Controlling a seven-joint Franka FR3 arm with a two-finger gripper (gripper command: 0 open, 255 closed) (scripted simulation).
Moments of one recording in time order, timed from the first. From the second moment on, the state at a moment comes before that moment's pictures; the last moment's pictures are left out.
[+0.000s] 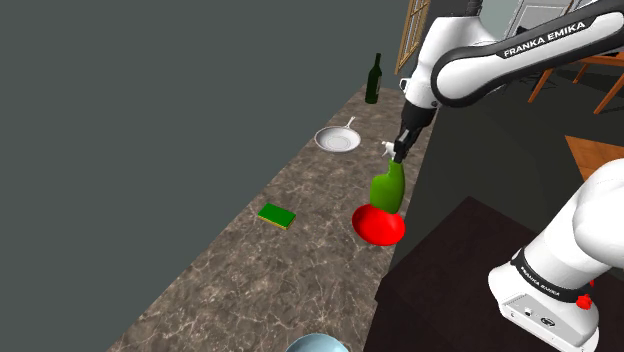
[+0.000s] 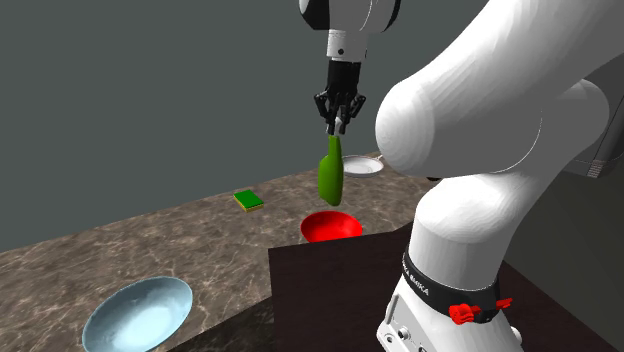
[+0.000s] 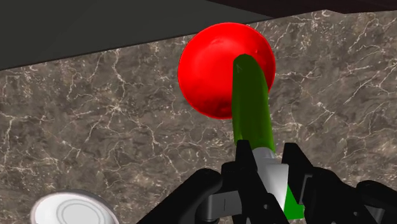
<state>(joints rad) 0.06 -0.44 0.03 -2.64 0.10 2.26 -0.17</state>
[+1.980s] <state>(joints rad) 0.07 -0.24 0.03 -2.75 0.13 2.58 -0.21</state>
